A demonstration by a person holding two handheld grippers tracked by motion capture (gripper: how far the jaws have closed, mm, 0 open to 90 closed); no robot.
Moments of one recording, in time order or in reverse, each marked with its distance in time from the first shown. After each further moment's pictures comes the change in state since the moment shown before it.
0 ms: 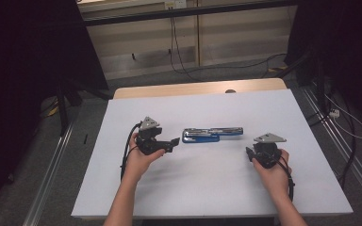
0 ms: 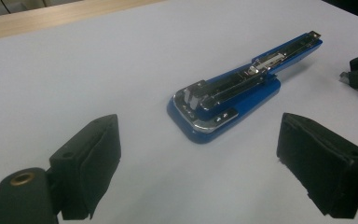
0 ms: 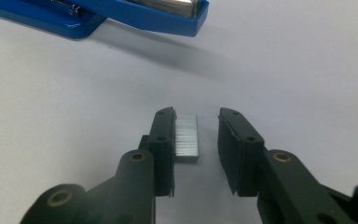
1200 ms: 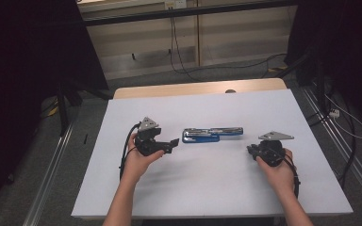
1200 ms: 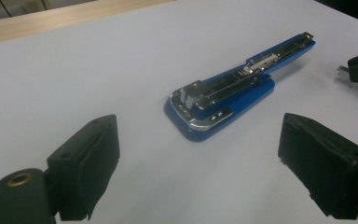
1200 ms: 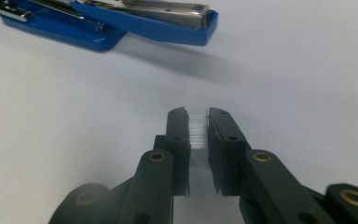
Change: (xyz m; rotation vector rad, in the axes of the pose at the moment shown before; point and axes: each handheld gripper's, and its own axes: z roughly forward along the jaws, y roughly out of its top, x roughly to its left) left arm -0.004 0.001 -0.008 0.001 -0.003 0.009; right arm -0.010 0.004 -0.007 -0.013 0.124 0.030
